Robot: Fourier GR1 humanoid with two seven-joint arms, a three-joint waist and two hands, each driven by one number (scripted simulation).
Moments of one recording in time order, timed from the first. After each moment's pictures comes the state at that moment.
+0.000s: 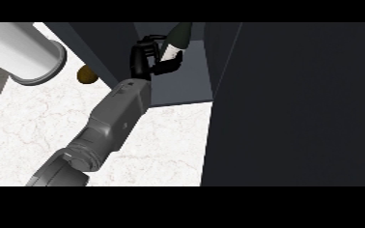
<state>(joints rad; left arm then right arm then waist) -1.11 0.02 -0.14 -0.07 0.59 0.50 -0.71 -0.61 -0.19 -0.04 -2.40 -0.22 -0.06 0.92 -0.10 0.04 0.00</state>
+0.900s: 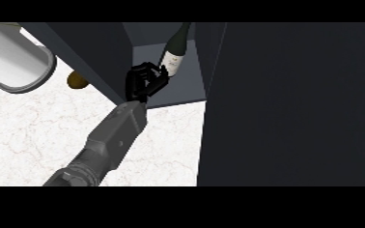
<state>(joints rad) -0.93 0.00 -0.10 -0.10 0.70 0.30 -0.76 -0.63 -0.16 -0.01 -2.38 -0.24 -0.06 0.90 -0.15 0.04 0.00</state>
